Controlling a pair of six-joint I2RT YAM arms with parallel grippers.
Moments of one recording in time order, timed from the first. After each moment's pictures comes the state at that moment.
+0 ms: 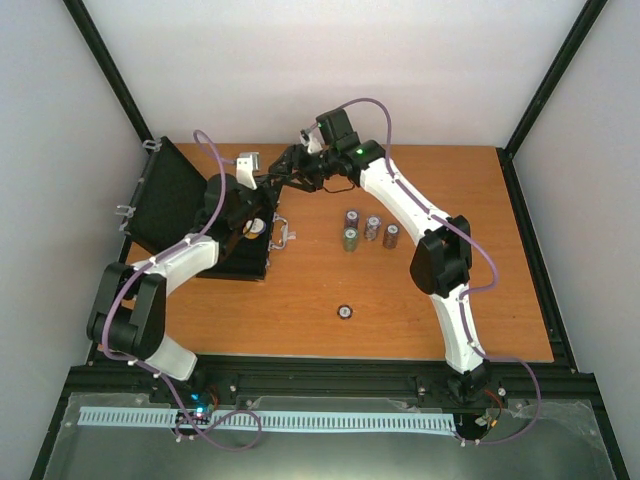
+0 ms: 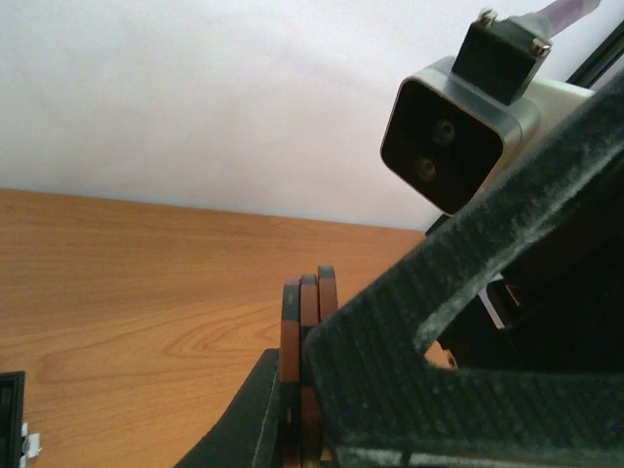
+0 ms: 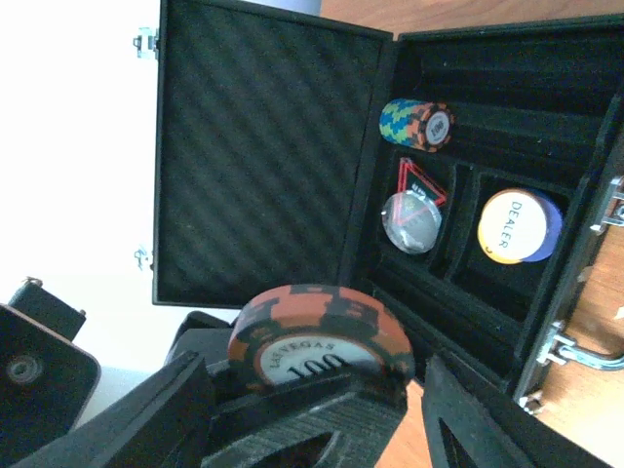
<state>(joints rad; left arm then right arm) -0.30 1.53 0.88 0.53 0.29 -0.50 0.59 2.23 2.23 -0.65 -0.69 0.90</state>
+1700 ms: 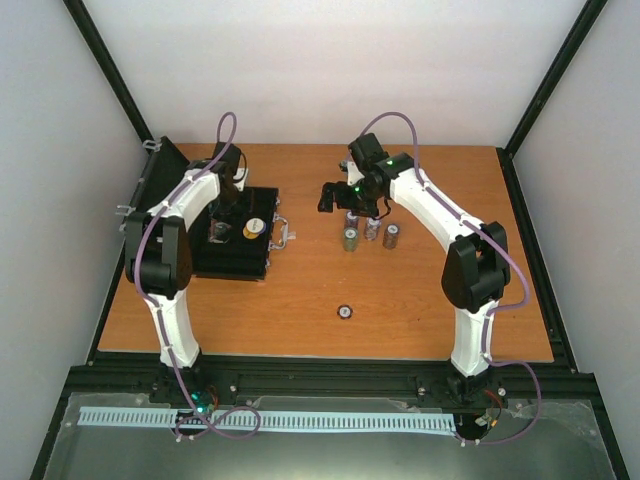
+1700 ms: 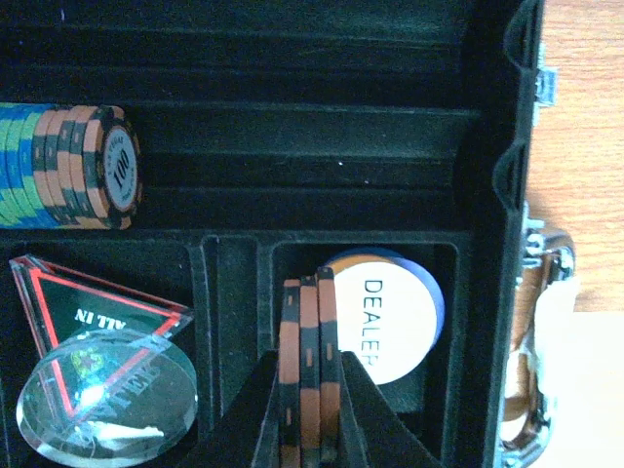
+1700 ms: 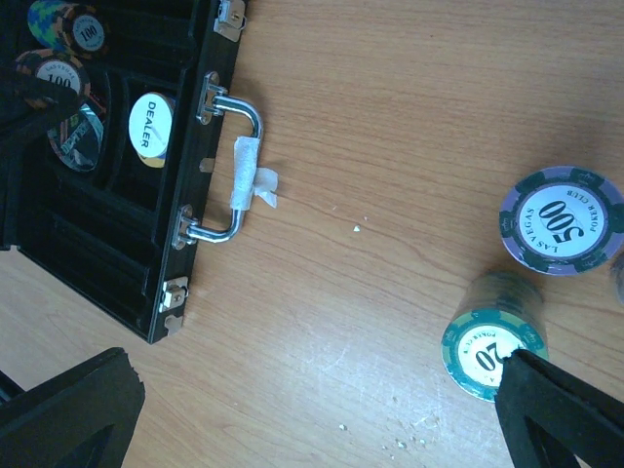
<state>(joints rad) -0.14 1.97 1.60 -0.88 0.05 -0.14 0.50 1.97 1.81 -0.92 -0.36 0.41</state>
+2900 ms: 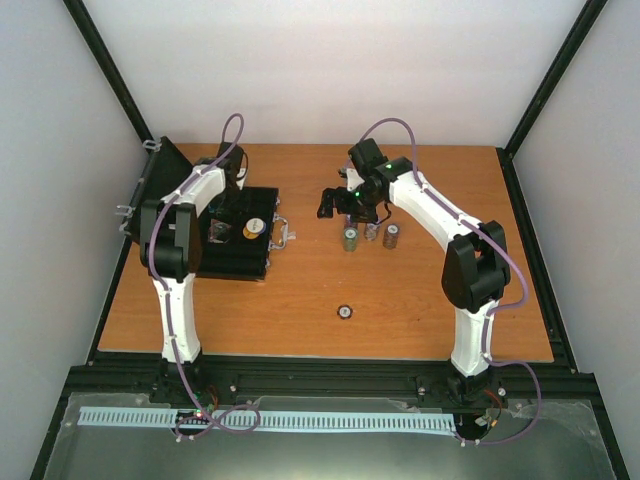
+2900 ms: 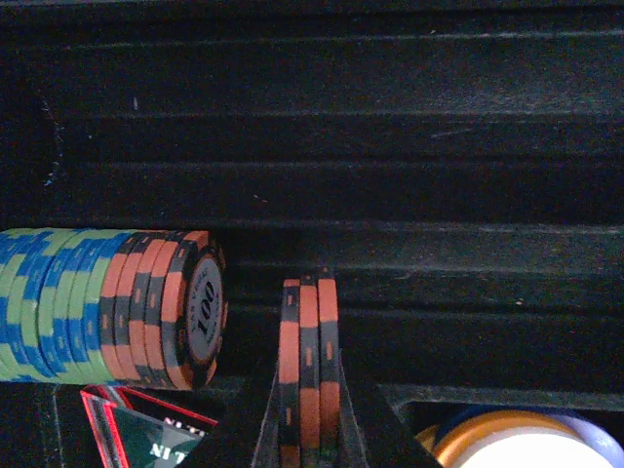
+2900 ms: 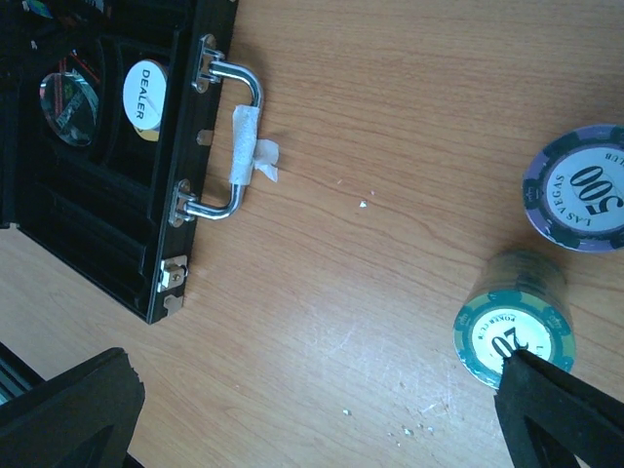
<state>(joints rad) -0.12 2.17 1.75 -0.87 -0.10 -0.07 0.50 1.97 1.76 -0.91 -0.40 0.41</state>
